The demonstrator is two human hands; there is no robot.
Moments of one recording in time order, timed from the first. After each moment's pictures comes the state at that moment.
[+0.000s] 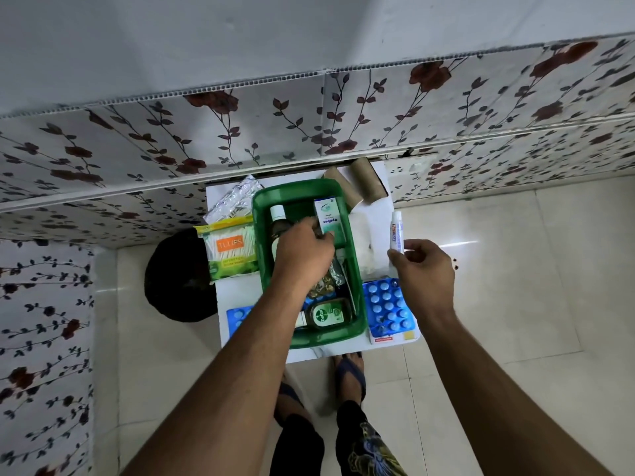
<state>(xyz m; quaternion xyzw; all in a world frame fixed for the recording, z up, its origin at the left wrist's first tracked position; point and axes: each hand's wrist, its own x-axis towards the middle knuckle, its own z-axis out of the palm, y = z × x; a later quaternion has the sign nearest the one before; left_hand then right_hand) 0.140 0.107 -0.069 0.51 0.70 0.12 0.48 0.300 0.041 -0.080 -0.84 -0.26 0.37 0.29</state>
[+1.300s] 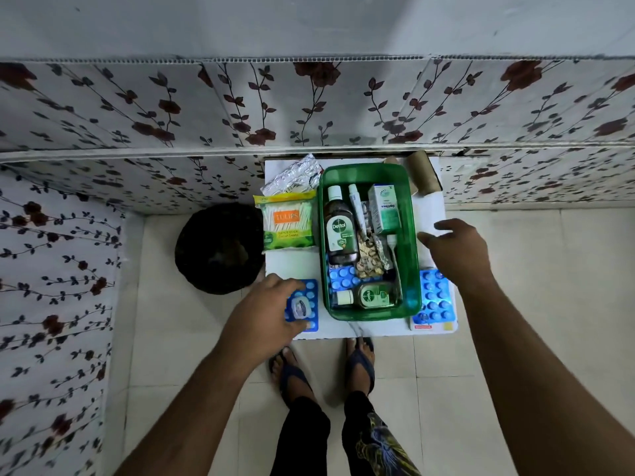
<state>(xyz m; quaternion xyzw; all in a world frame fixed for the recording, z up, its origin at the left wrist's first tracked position) -0.019 -0.002 -0.074 0.66 0.64 -0.03 0.40 0.276 0.073 -0.074 -0.86 -0.35 0.35 0.10</state>
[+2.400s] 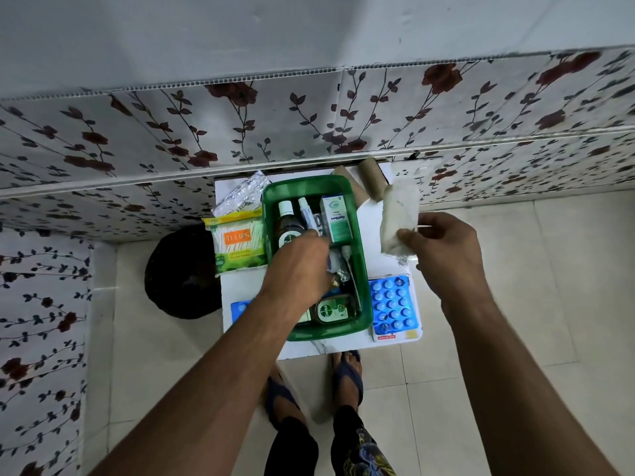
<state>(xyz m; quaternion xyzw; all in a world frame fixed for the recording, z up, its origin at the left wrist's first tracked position) 0.113 0.080 -0.056 0.76 0.58 -0.02 0.28 0.296 0.059 -0.016 -0.80 -0.28 0.43 0.32</state>
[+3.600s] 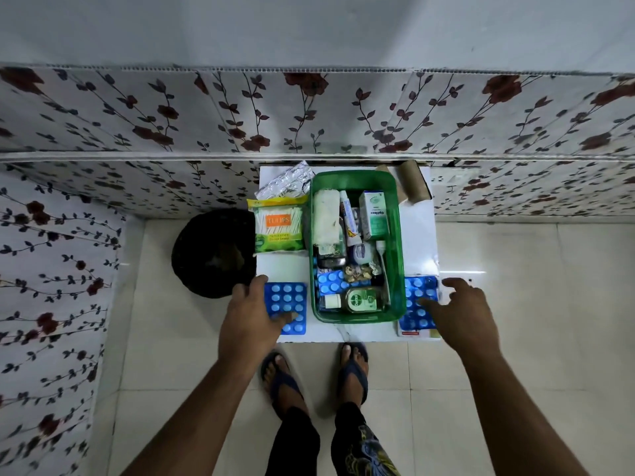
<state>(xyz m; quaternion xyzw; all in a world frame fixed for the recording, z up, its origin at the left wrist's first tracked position) -0.008 -0.022 -0.106 0.53 0.77 0.03 0.34 0.298 -0.010 -0.082 -0.86 -0.38 0.33 0.01</state>
